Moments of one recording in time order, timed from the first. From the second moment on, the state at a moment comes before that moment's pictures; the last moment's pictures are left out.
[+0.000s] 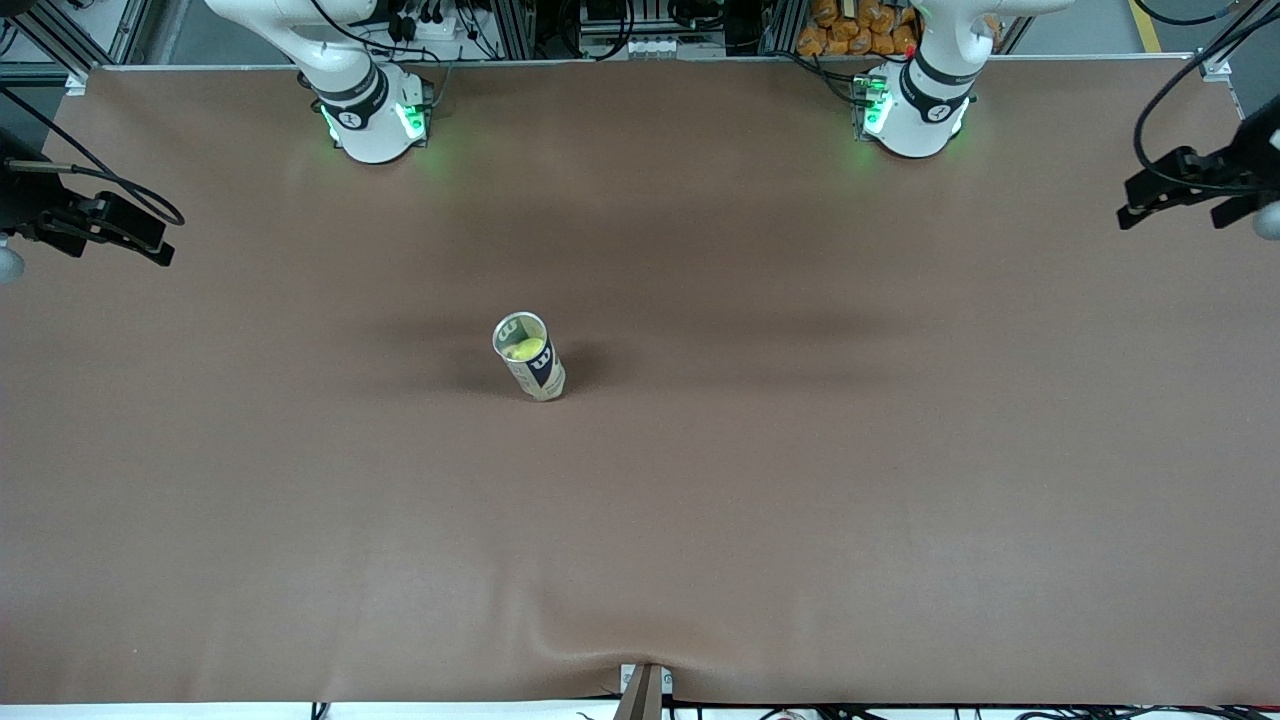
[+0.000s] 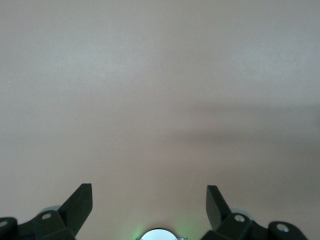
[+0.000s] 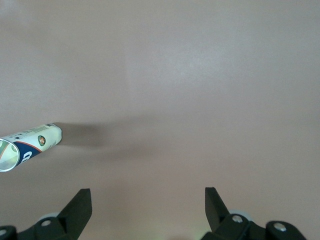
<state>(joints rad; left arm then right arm) -0.06 -0.06 0.06 -1.56 -0.01 1.45 0.00 -0.02 0.00 0.04 -1.51 0.00 1.47 0.14</state>
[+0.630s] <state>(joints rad) -0.07 -0.06 0.06 -1.56 -0.01 1.45 -0.03 -0.02 0.00 0.04 -1.51 0.00 1.47 0.14</state>
